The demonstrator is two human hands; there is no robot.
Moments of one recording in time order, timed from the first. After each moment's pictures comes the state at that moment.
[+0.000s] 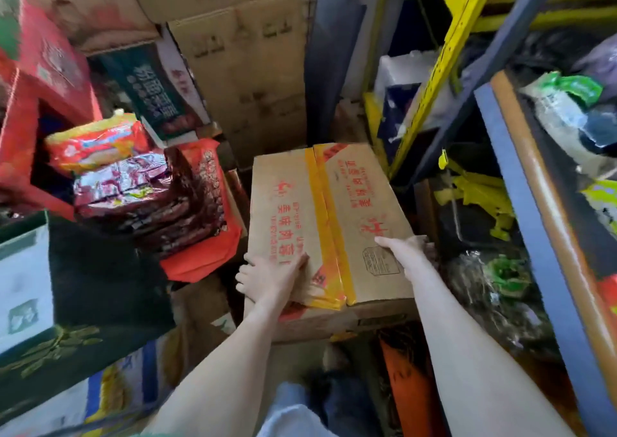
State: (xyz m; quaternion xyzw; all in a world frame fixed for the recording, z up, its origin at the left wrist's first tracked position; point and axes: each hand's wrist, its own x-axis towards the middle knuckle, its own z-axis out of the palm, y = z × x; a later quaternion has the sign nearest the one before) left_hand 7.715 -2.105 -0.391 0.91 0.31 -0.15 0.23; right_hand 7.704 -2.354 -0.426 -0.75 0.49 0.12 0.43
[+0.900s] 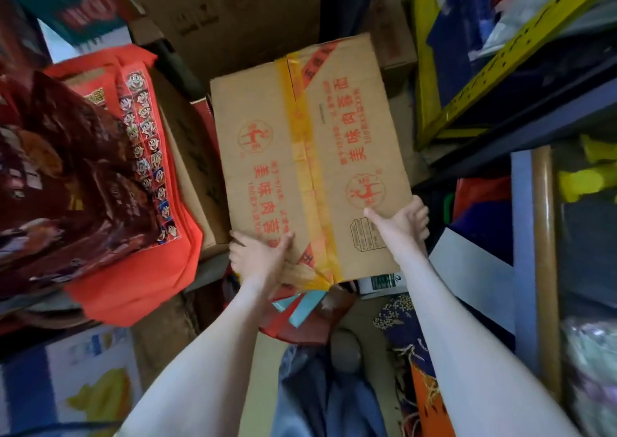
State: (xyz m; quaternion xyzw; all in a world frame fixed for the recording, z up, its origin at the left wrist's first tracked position) left_hand 7.878 -2.096 -0.658 0.89 0.32 -0.25 0.20; right_hand 7.877 -2.325 -0.658 -0.82 0.45 0.17 0.32
